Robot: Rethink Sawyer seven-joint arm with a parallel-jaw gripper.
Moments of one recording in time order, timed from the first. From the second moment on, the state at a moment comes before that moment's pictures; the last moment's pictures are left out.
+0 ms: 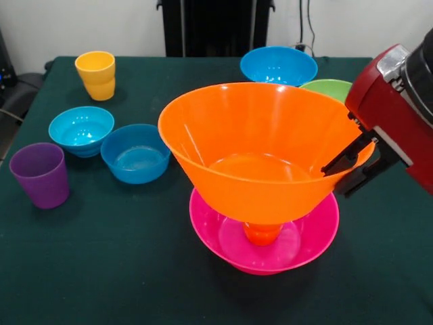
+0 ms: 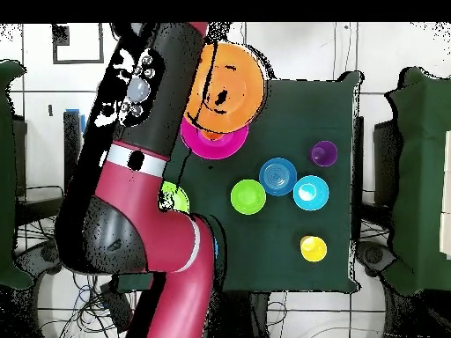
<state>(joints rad) -0.25 0.13 -2.33 0.11 1.91 1.59 2.23</state>
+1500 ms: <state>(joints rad) -0.26 0.26 -2.37 0.14 2.03 1.56 2.23</state>
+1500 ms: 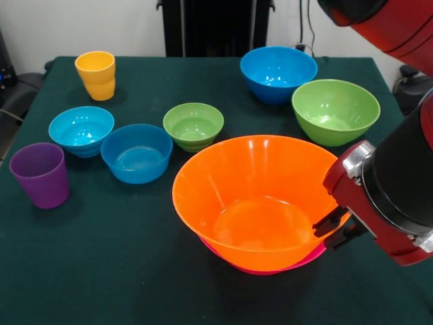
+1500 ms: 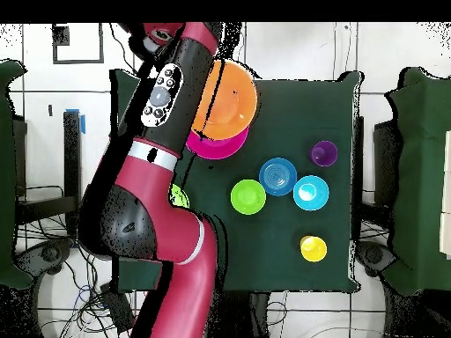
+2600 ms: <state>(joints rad) -0.26 0.22 -2.39 0.14 2.04 1.61 2.23</state>
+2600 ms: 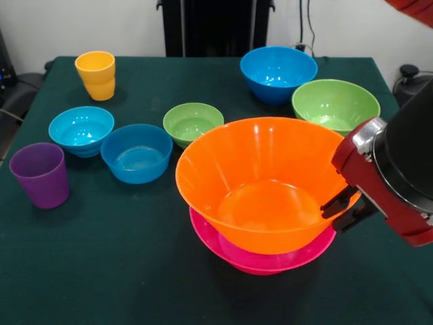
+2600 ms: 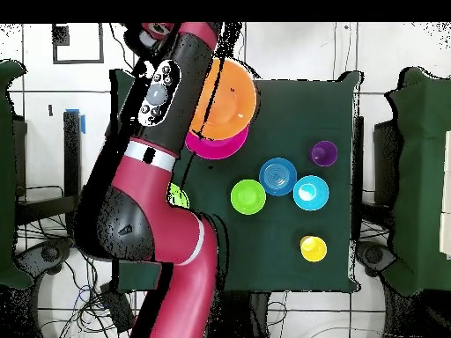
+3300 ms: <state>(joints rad) -0.26 0.16 -2.41 0.14 2.04 1.69 2.23</state>
